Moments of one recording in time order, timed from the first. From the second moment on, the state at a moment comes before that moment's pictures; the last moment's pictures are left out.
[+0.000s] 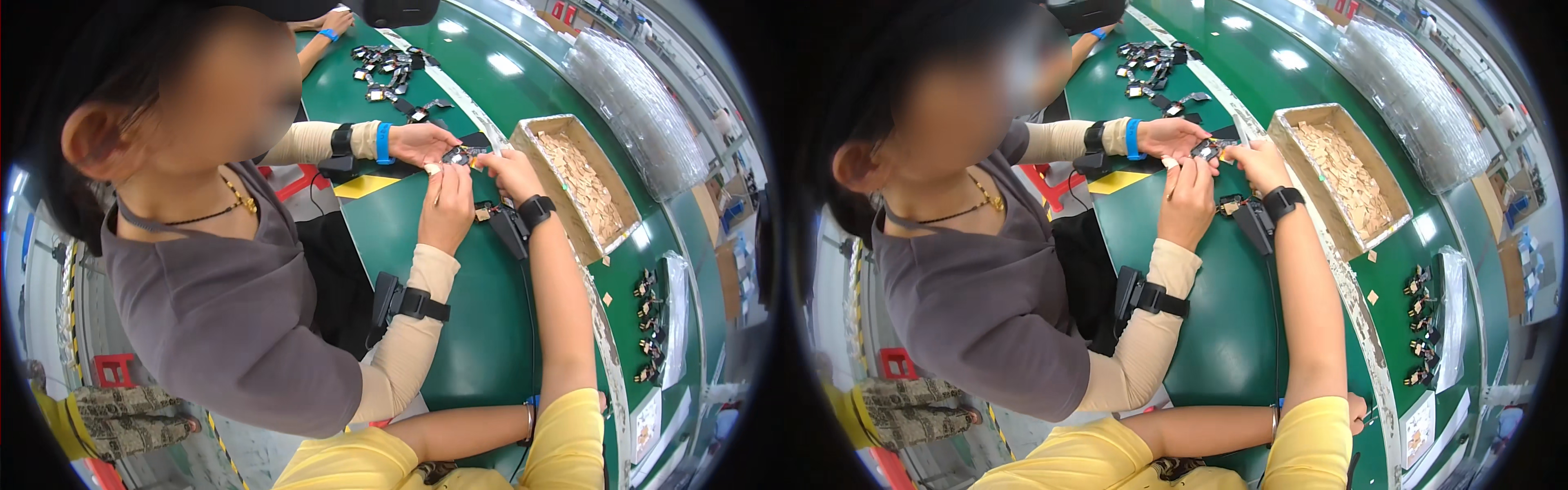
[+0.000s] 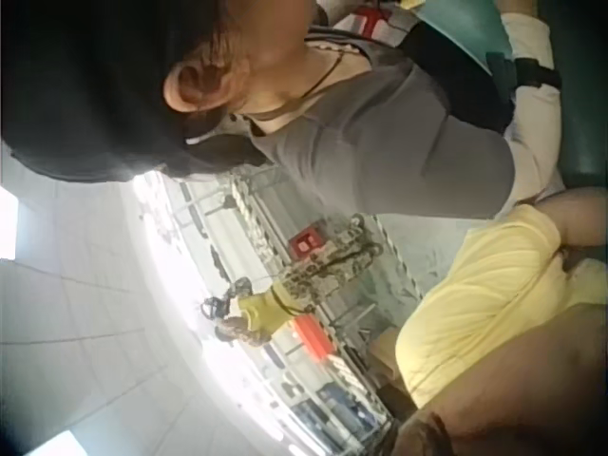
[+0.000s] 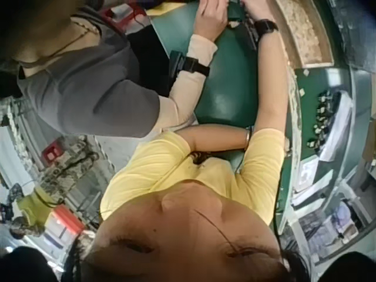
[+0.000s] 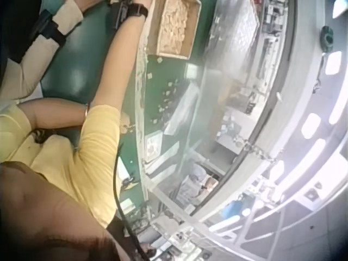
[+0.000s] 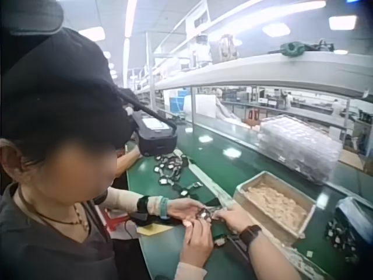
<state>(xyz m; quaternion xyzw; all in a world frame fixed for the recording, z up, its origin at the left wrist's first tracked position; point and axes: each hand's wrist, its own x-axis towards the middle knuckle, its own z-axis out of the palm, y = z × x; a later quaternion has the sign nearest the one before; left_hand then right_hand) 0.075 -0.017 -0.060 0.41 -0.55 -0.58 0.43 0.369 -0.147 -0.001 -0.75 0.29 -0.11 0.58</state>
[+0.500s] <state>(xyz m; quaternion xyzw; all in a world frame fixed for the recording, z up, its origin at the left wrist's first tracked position) 0.094 -0.010 -0.024 0.45 -0.52 -0.64 0.33 0.378 -0.143 -0.032 -0.70 0.24 -0.20 0.64</state>
